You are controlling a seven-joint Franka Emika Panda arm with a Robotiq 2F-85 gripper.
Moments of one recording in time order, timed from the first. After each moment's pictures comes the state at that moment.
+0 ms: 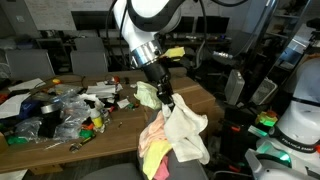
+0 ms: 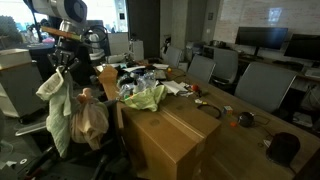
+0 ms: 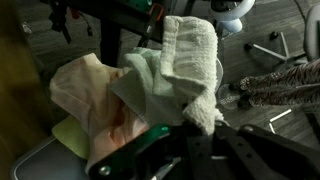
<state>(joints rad) 0.17 0.17 0.16 -1.97 0.18 1.62 -0.12</state>
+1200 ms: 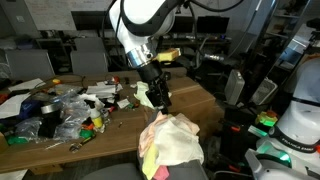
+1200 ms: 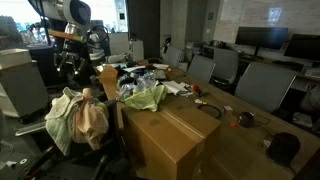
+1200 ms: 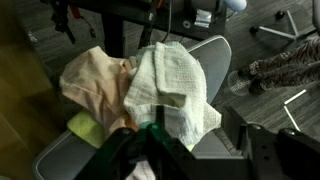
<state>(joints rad) 0.16 0.24 0.15 -1.90 0.16 1.64 -0.01</state>
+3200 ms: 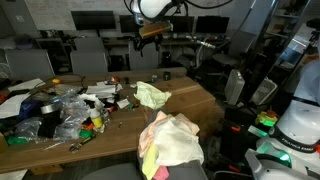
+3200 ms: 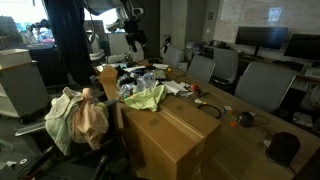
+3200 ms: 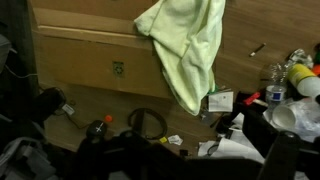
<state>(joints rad) 0.04 0.33 -0.07 -1.63 -0.34 2.03 0.69</state>
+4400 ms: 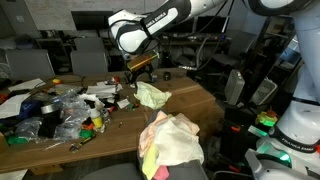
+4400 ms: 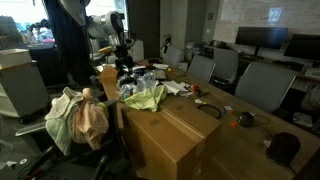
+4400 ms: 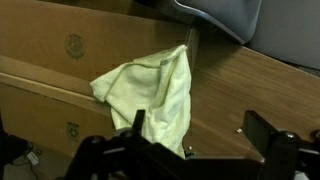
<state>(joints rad) 0.12 0.61 -0.04 -1.49 -0.22 1.90 0.65</state>
